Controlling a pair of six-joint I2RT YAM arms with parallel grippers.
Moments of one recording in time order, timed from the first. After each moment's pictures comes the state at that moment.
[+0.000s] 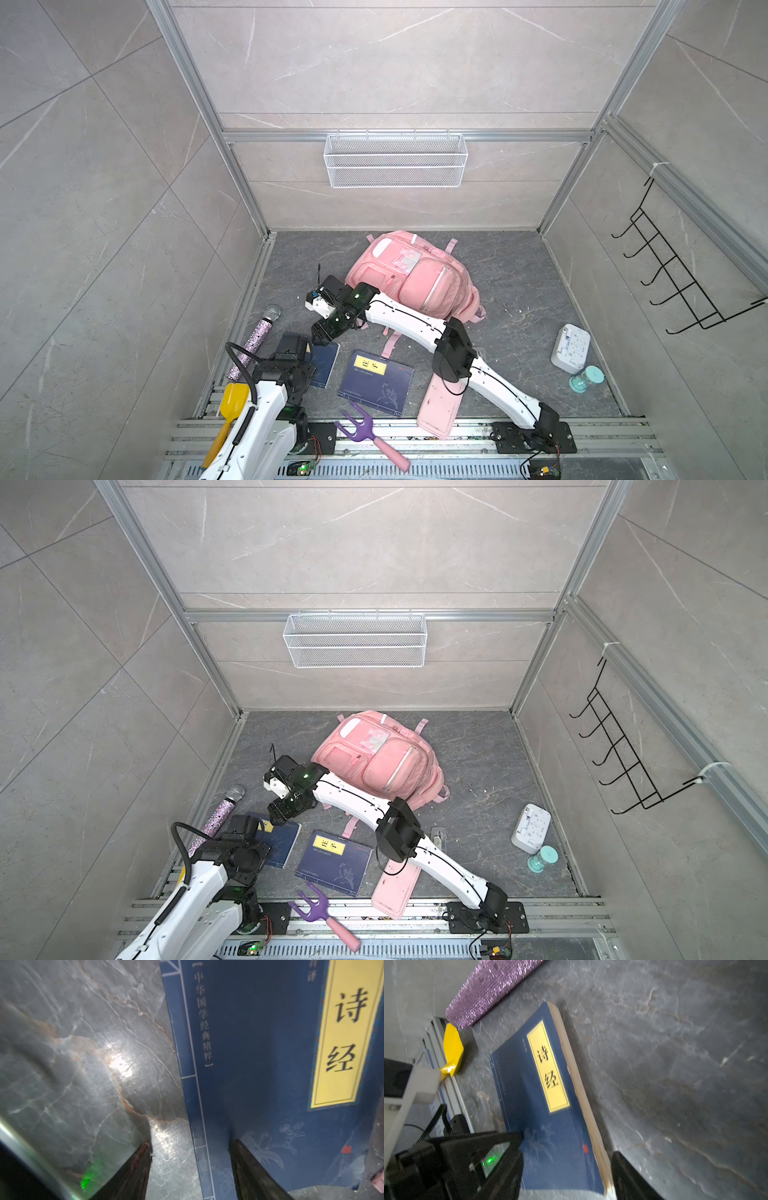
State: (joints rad) left arm -0.09 0.75 0.36 -0.92 -0.11 -1.24; right arm 1.05 2.74 2.74 -1.04 -0.38 0.25
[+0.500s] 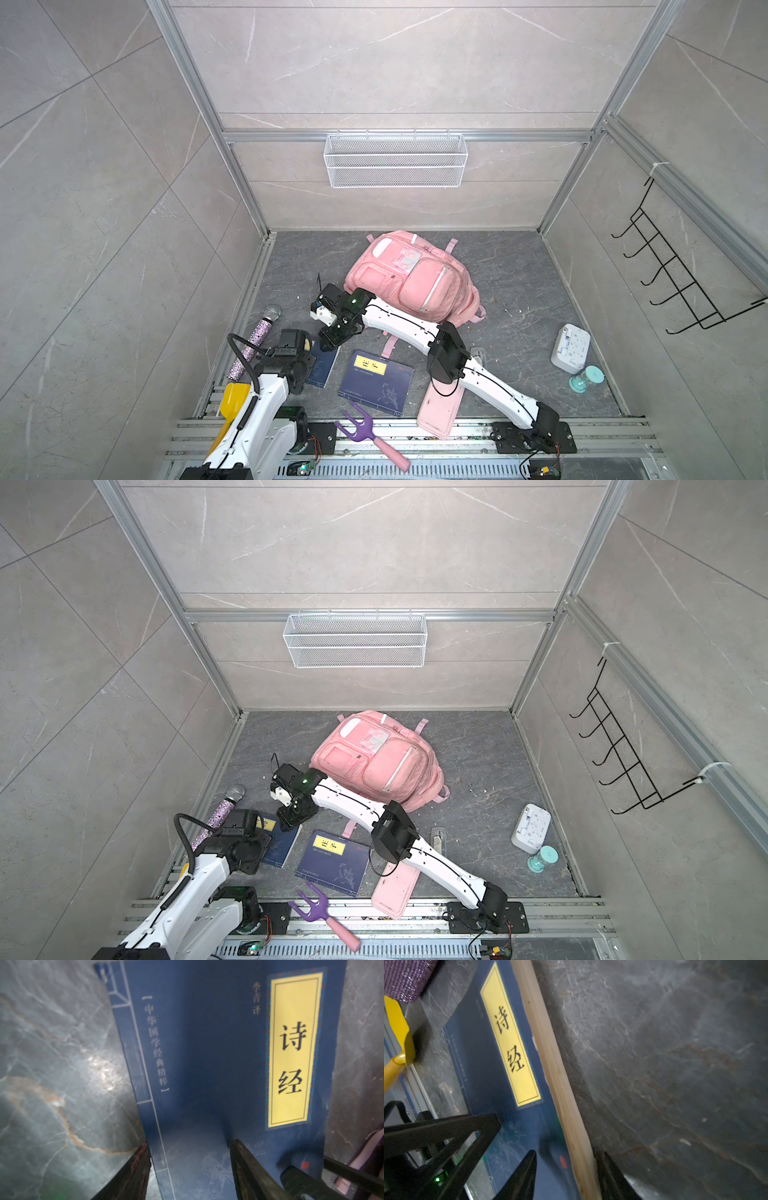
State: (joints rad) left arm -0.06 0.86 0.37 -0.74 -0.10 -1.18; right arm 1.05 2.81 2.75 -1.11 -0.37 0.25
